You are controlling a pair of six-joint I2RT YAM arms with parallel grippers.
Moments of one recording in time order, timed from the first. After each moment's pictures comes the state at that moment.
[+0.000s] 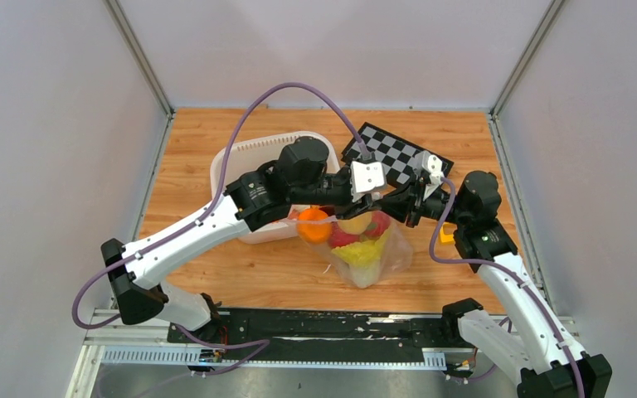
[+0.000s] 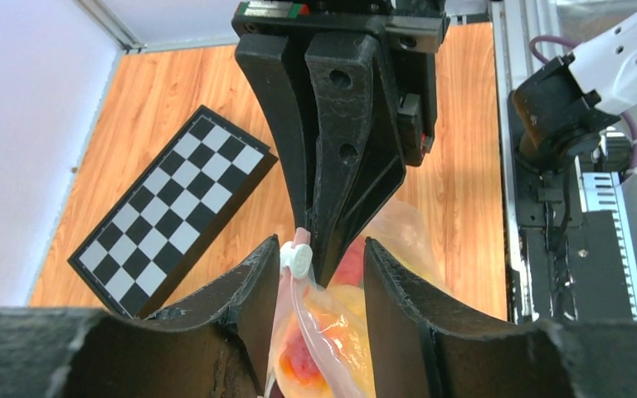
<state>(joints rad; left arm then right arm) -1.02 1.41 1.51 -0.41 0.37 0.35 0.29 0.84 0.74 0.07 -0.99 0.01</state>
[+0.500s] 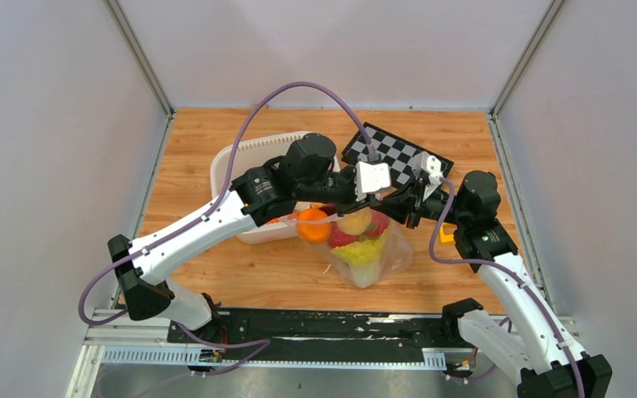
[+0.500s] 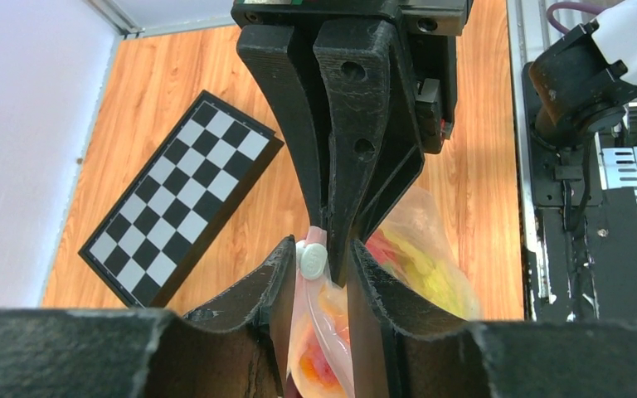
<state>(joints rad) -1.02 1.46 1.57 -0.49 0.36 0.43 0.29 0.84 0.75 0.04 -1.00 0.00</state>
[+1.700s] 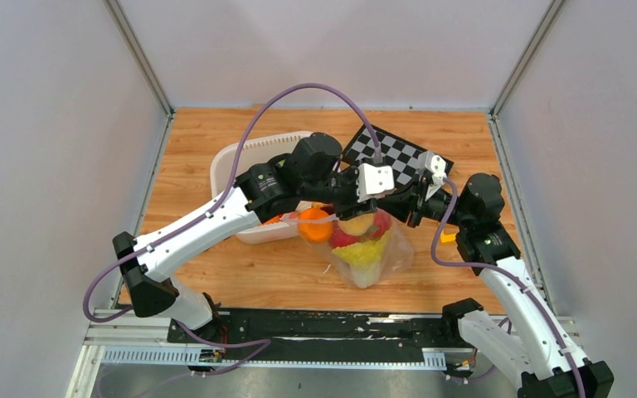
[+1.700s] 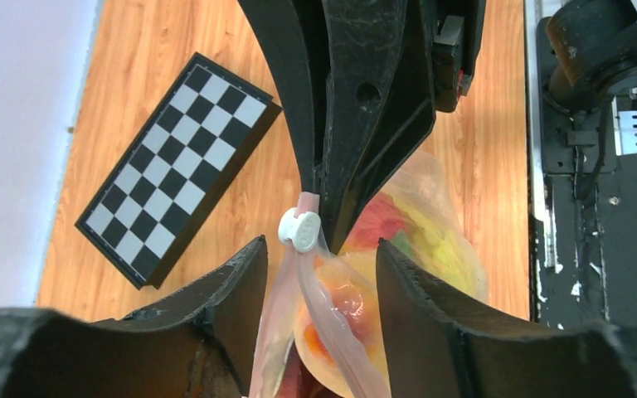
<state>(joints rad) -1.02 1.50 1.63 -0.59 0.32 0.46 0.29 0.81 0.75 0.04 -0.94 0.02</state>
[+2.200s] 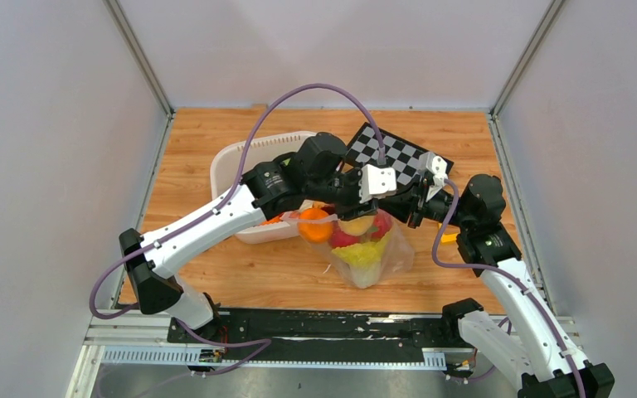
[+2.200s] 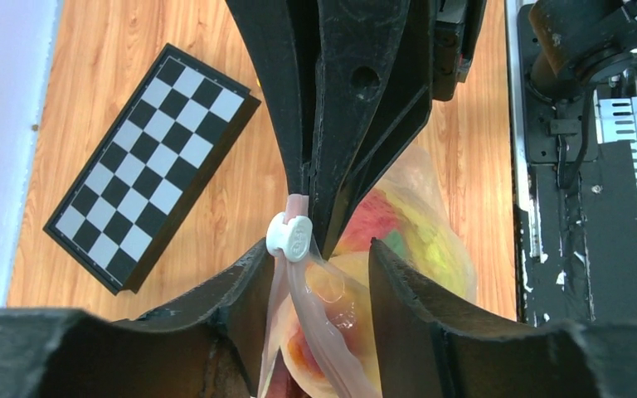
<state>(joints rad) -1.01 1.53 1.63 -0.63 0.36 0.46 0.29 0.80 0.75 0.04 -0.95 0.02</state>
